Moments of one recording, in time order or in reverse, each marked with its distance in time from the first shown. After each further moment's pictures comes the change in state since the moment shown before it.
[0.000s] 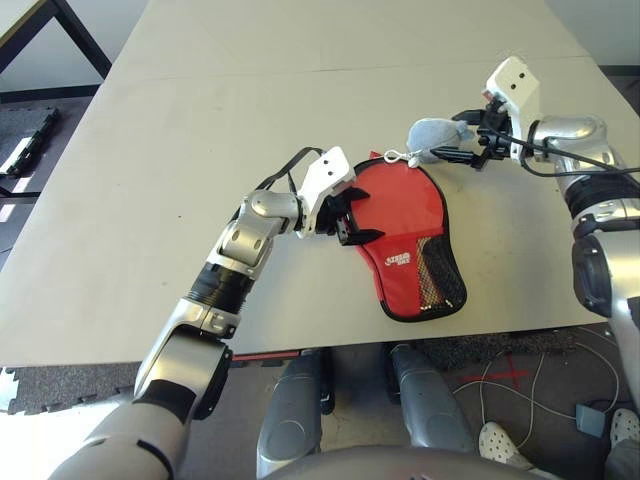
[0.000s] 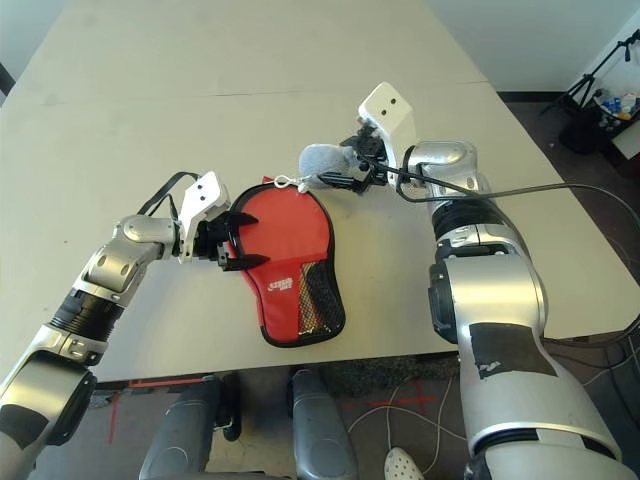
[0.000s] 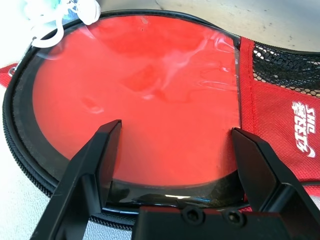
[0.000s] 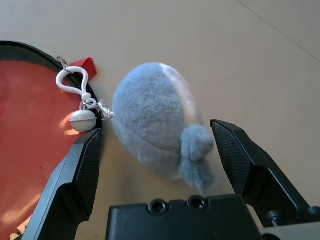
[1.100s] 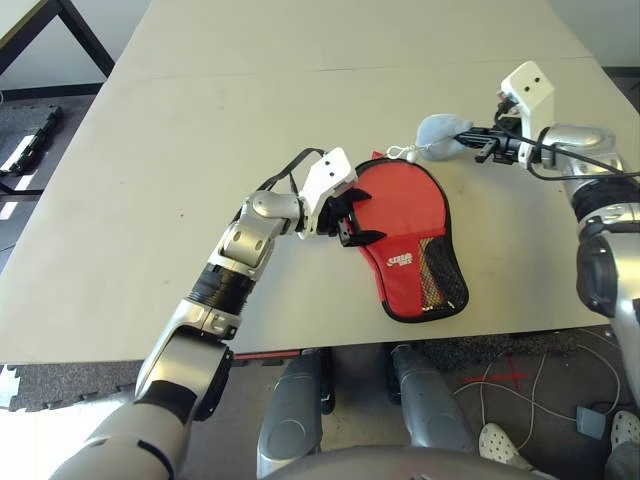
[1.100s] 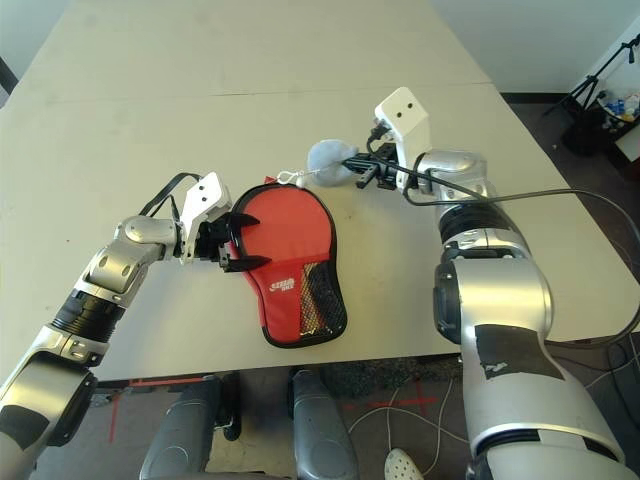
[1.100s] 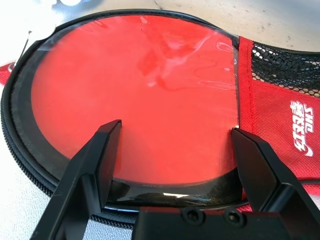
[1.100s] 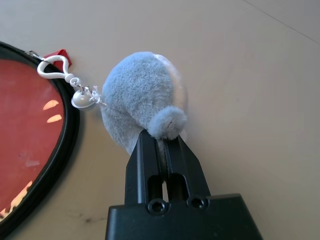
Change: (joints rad) left arm -0.001 -0.011 -0.003 0.006 -0.001 0.001 0.000; right arm 0.021 -0.064 -0.073 0.010 0.006 0.030 0.030
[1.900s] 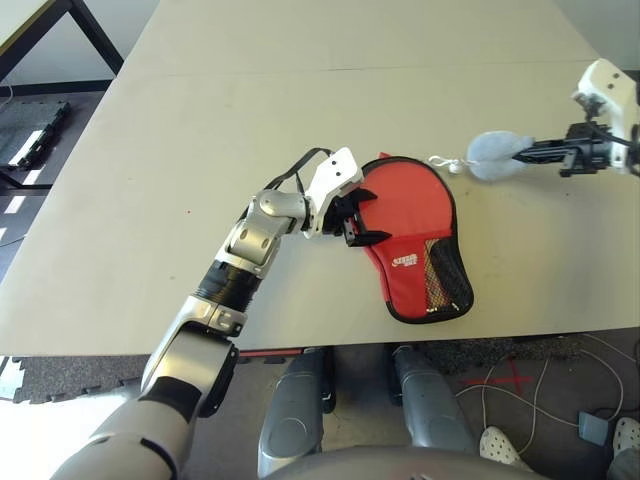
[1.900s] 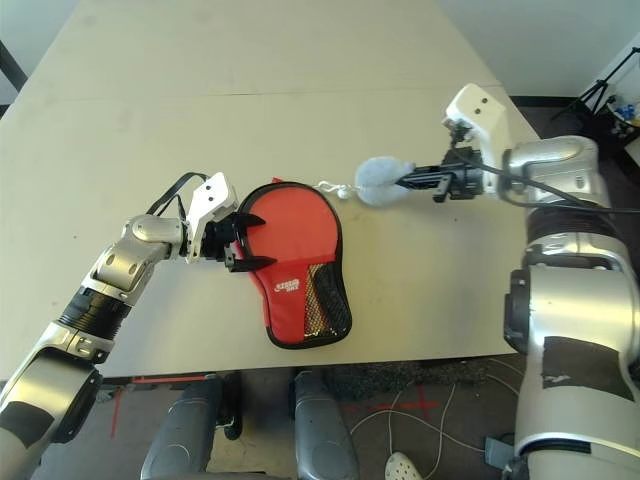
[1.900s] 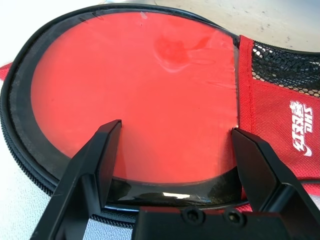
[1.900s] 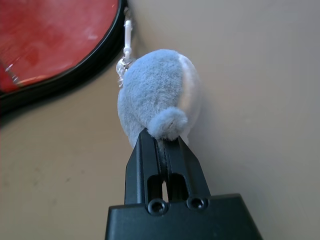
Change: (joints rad) left arm -0.018 -0.017 -0.013 0.028 0.000 0.008 0.001; right arm 0.057 -0.292 0.090 -0.118 -0.032 0.067 0.519
